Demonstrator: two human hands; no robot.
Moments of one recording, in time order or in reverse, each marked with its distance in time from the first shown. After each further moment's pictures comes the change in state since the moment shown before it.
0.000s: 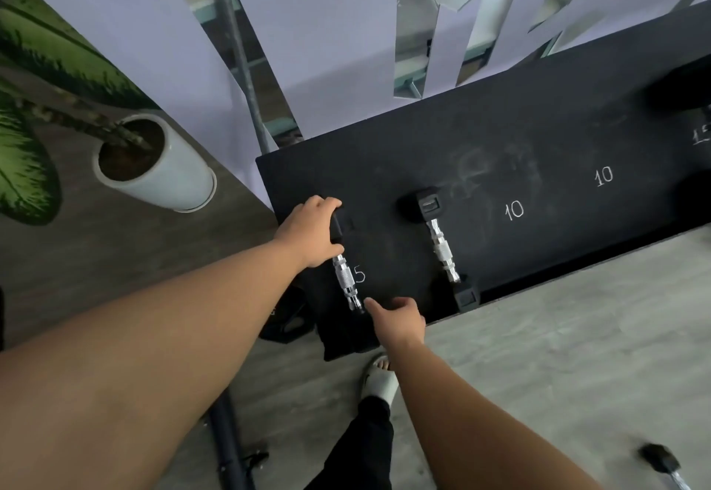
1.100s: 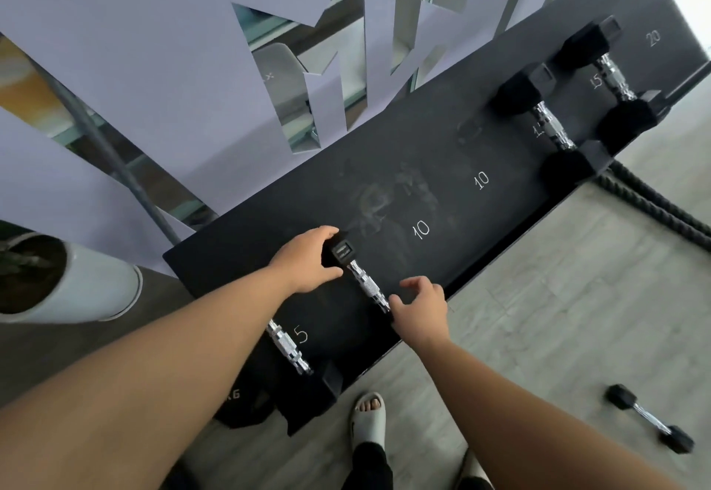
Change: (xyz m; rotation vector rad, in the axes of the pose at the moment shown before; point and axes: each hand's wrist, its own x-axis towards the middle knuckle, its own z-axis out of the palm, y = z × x) left_hand 0.059 0.115 -0.015 -0.048 -0.127 0.274; right_hand 0.017 -0.031 -0.138 0.089 0.302 -0.280
